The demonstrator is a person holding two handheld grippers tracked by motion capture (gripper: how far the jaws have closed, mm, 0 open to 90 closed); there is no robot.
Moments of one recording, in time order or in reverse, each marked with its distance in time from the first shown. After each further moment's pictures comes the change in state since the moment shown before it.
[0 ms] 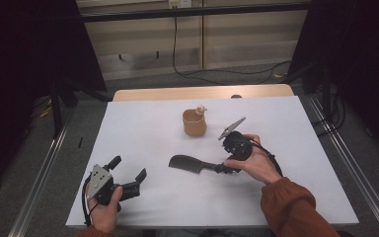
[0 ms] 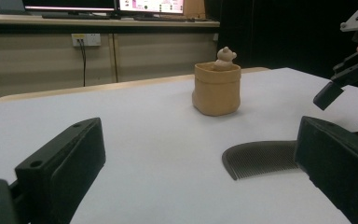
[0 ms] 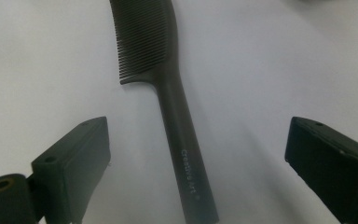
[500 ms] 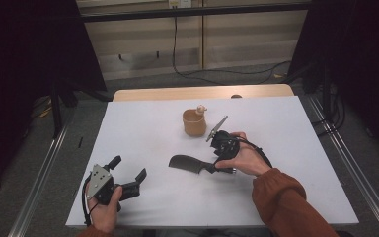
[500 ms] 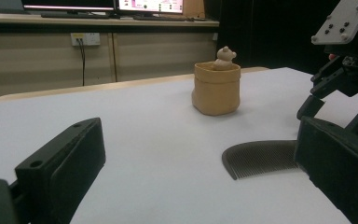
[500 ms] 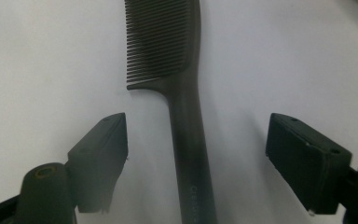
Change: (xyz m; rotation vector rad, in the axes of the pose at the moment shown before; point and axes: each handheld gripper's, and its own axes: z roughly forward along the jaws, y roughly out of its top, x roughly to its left) left arm 0.001 0.000 0.000 0.001 -0.002 0.000; right arm -0.001 0.024 0.024 0.115 0.060 -0.097
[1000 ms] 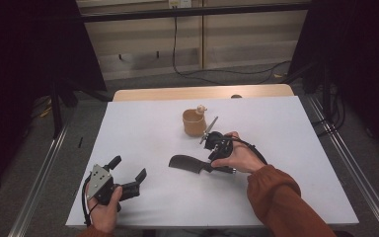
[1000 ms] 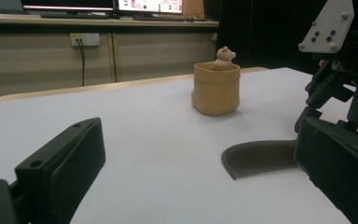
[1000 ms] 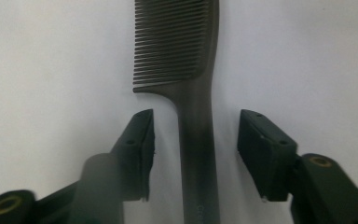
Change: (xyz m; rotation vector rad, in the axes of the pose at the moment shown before) left arm 0.000 0.000 0.000 0.000 -0.001 0.000; right arm 0.002 0.014 0.010 0.090 0.020 -0.063
